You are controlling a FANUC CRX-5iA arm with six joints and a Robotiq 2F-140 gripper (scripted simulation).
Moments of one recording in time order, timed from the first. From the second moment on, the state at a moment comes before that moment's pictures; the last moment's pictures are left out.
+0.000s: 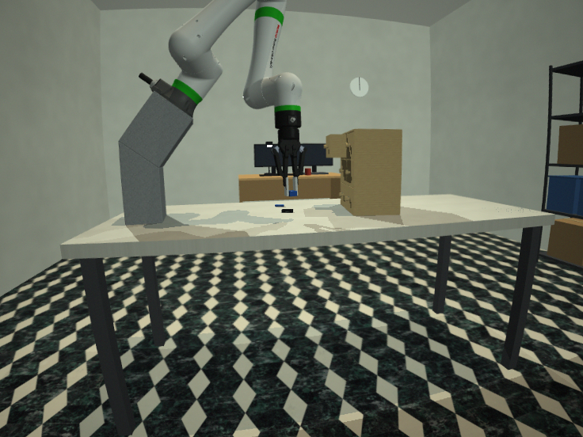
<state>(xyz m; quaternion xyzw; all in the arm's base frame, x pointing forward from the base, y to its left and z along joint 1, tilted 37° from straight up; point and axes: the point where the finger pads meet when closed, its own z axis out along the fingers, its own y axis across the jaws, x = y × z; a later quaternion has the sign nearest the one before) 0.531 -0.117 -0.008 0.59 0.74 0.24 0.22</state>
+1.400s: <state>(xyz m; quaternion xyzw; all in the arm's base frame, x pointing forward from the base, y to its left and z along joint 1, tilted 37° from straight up) 0.454 -0.349 0.119 0.85 0.34 0.27 0.30</state>
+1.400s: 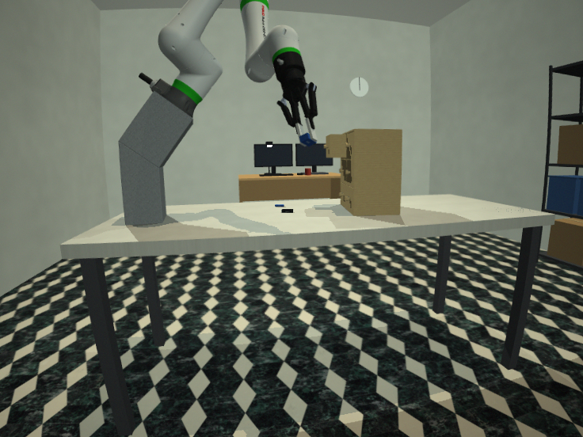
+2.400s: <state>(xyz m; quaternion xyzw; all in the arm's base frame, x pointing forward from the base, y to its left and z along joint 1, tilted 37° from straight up) 0.214 -0.483 0.210 0.84 -0.29 0.36 0.28</state>
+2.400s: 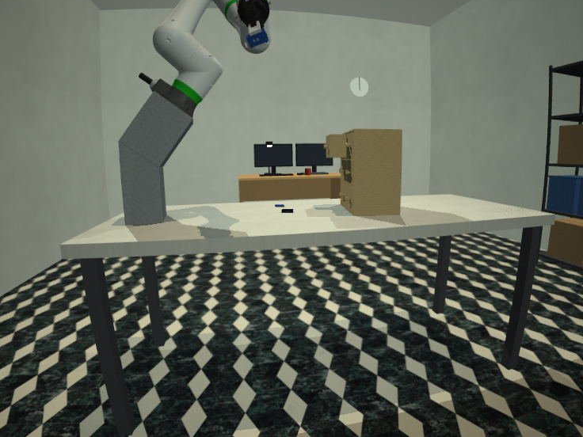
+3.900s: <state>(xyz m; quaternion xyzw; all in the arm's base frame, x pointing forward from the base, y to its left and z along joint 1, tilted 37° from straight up) 0.127 -0.303 0.280 0.27 -0.82 0.45 -0.24</state>
